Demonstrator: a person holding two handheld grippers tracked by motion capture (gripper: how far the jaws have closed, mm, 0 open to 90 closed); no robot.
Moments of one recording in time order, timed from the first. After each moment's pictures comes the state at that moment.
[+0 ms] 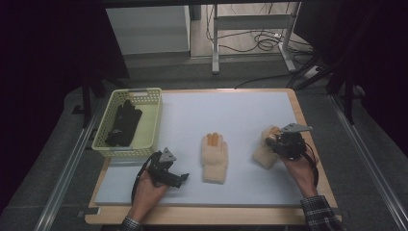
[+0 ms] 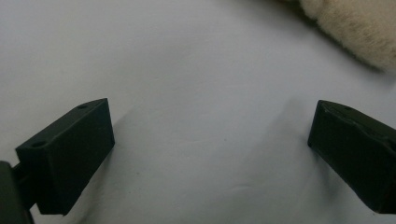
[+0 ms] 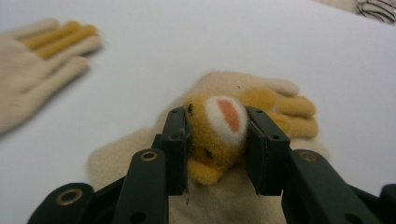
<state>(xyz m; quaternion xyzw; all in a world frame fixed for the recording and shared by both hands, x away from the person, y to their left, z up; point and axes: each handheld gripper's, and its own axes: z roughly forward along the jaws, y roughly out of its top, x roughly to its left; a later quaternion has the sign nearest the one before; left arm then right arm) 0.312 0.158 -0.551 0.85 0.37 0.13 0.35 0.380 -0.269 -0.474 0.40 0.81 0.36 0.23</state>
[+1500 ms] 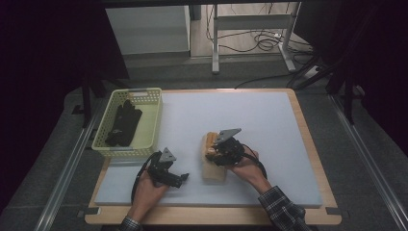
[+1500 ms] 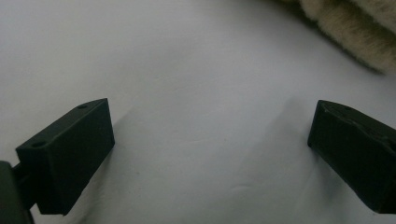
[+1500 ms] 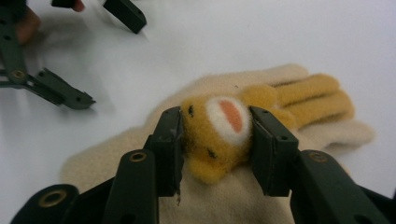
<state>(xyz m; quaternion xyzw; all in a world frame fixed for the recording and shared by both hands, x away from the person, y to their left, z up) 0.312 0.158 -0.551 0.85 0.37 0.13 0.35 0.371 -0.099 -0.495 0.21 0.90 0.37 0.10</state>
